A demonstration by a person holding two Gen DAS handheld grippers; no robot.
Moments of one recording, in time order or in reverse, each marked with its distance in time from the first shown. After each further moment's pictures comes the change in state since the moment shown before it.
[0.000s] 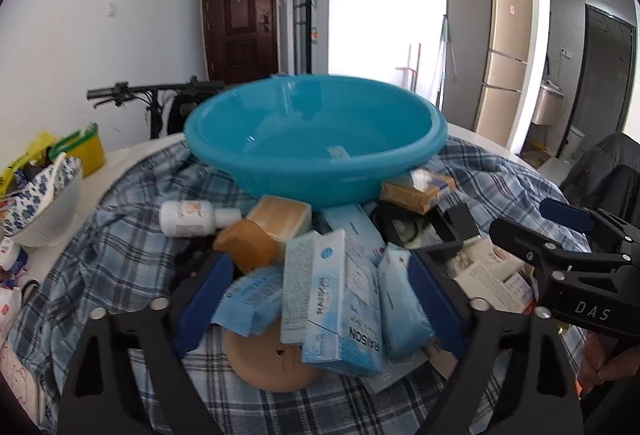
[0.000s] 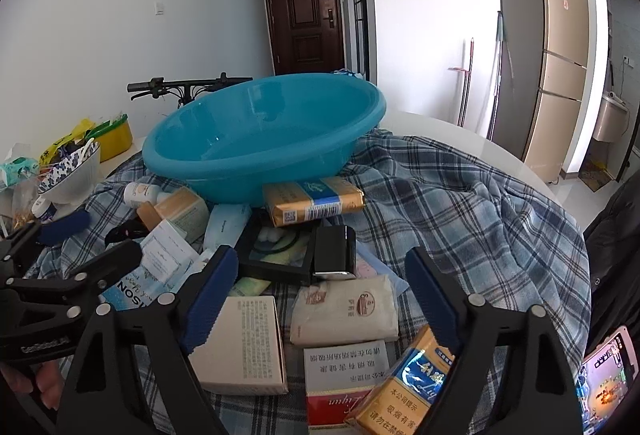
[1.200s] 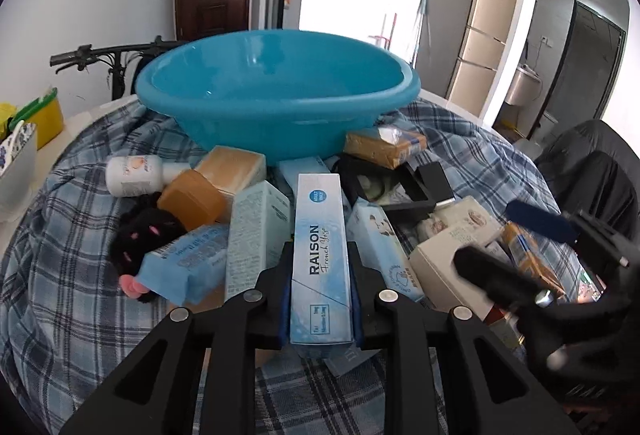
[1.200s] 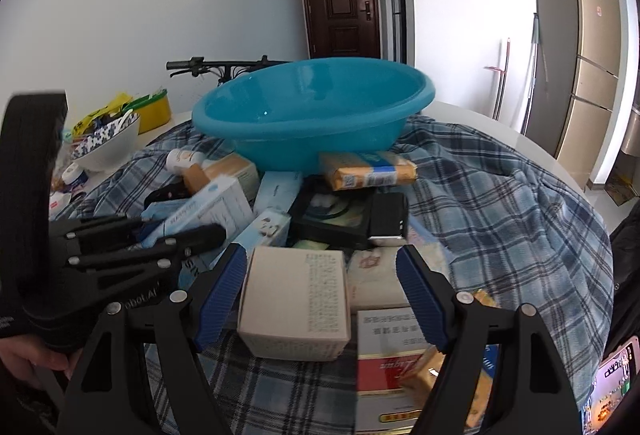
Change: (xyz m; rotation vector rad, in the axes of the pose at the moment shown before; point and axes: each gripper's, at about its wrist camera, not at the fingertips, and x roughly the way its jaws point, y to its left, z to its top) left arm 0.019 -0.008 -0.014 -0.014 0.112 -0.116; right arm -0.004 0.029 -0.023 -0.073 0.040 0.115
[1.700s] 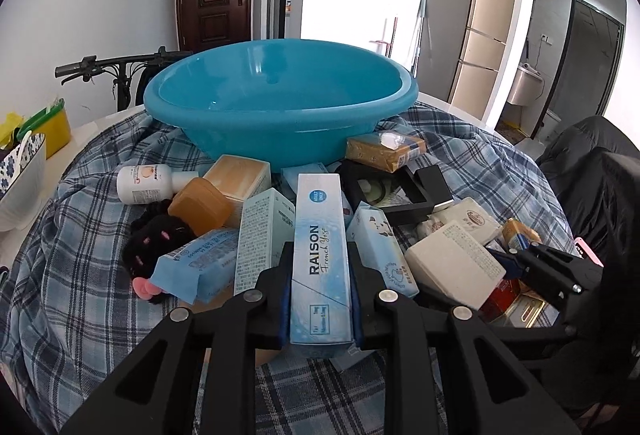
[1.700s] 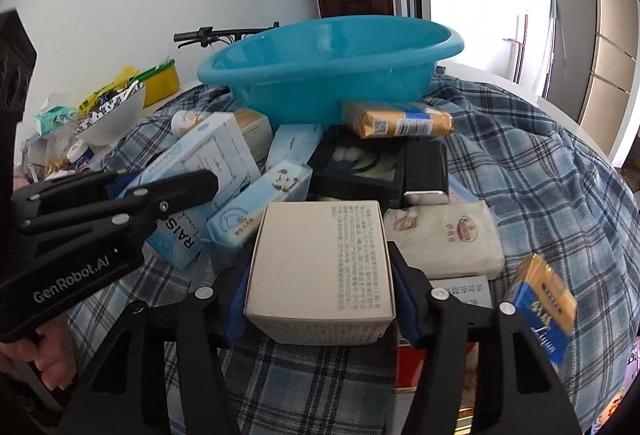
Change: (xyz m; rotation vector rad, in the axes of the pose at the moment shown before) left arm -0.009 -0.003 -0.002 0.023 -0.019 0.019; right arm 0.030 0.007 -0.020 0.003 0.098 0.054
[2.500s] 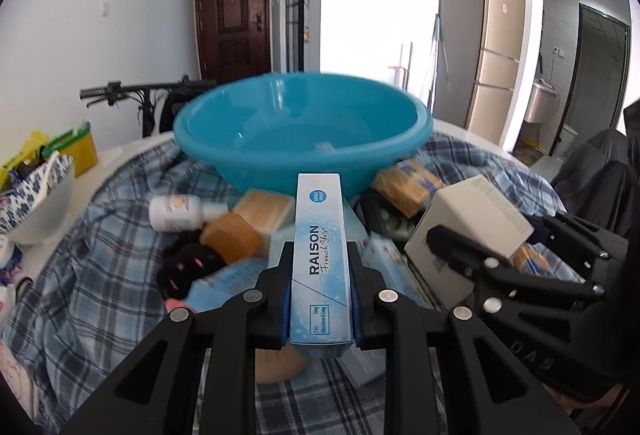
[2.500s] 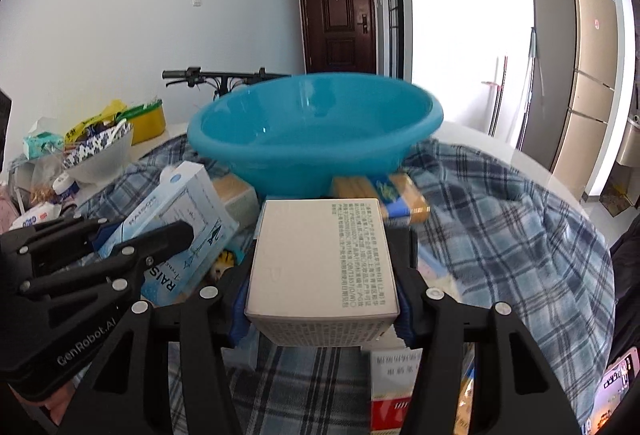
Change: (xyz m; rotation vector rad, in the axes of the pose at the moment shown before) left arm -0.021 0.000 0.011 0.002 -0.118 0.089; right arm -0.024 0.005 0.036 -0.014 -0.166 -0.087
